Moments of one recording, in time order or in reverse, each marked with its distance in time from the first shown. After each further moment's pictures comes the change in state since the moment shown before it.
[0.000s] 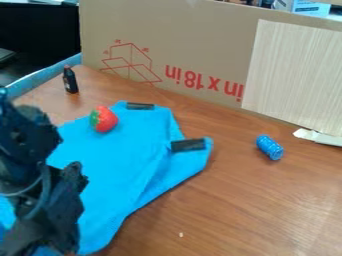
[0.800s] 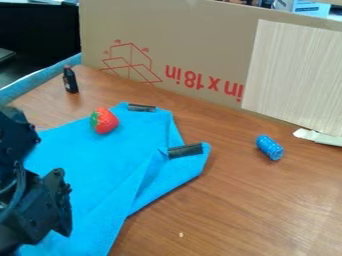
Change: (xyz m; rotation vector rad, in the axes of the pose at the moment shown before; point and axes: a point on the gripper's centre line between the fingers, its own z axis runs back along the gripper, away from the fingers) arm -0.011 -0.013 0.007 -0.062 0.008 -0.040
